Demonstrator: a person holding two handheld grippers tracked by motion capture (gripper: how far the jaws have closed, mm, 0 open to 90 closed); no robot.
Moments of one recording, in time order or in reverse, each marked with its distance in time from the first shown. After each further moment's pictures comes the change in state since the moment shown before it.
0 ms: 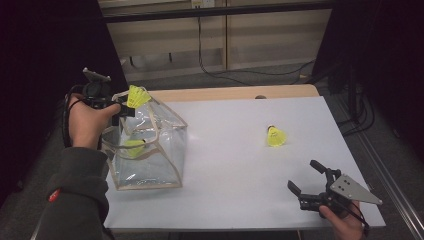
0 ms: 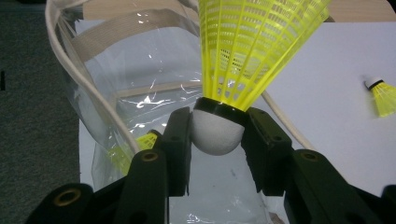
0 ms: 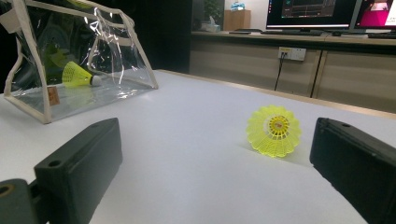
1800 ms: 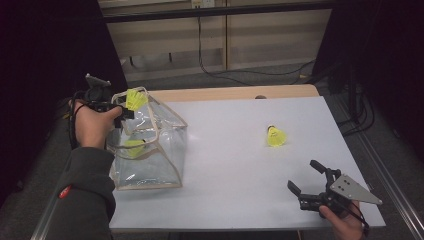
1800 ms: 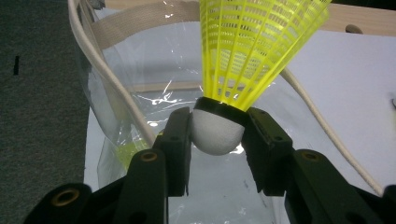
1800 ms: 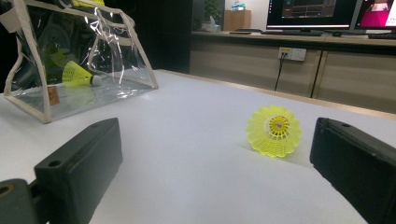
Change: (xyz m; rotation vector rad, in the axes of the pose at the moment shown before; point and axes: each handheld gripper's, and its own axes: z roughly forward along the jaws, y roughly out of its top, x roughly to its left) left arm 0.011 -0.006 0.018 -0.010 0.057 -0.074; right arm 0.000 0.000 0.000 -0.002 0.000 -0.004
